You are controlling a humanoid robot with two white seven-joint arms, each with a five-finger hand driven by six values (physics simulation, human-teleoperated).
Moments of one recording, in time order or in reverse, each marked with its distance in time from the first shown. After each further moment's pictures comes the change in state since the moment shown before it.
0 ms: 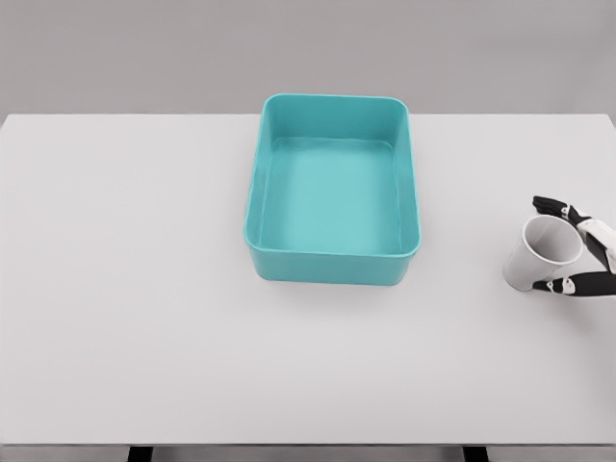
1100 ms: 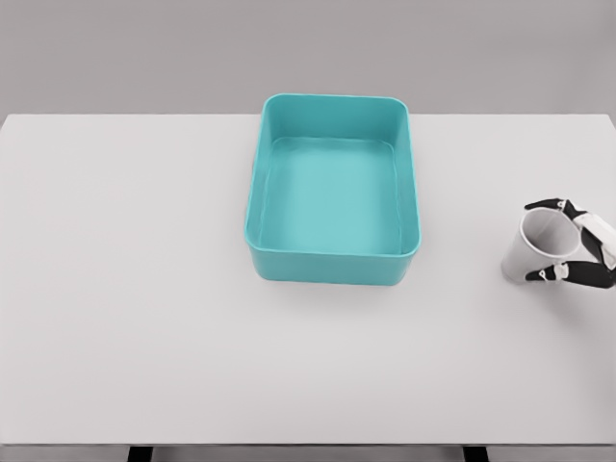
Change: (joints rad) left arm 0.000 0.000 0.000 0.000 0.000 0.000 0.000; right arm -0.006 0.015 -0.011 -0.015 -0.002 0.000 -0.007
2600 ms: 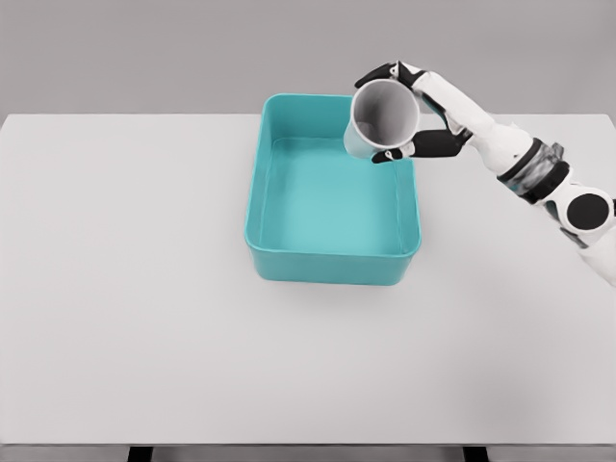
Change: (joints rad) left arm -0.002 0.000 0.000 0.000 0.000 0.000 0.000; right arm -0.647 0.372 0.271 0.006 0.204 0.000 0.000
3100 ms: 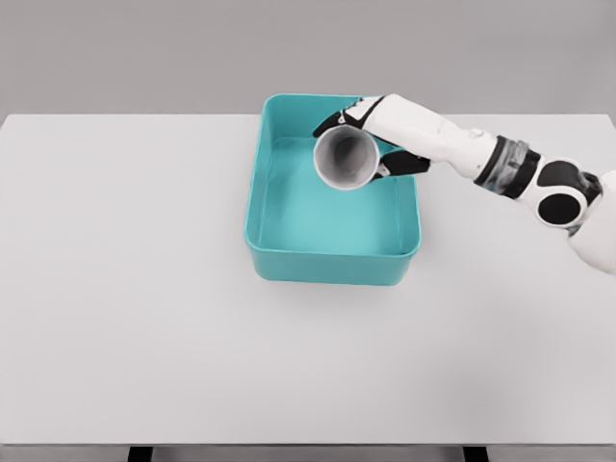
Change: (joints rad) left arm 0.000 0.000 0.000 0.000 0.000 0.000 0.000; right arm -0.078 0.035 0.051 0.017 0.512 0.000 -0.051
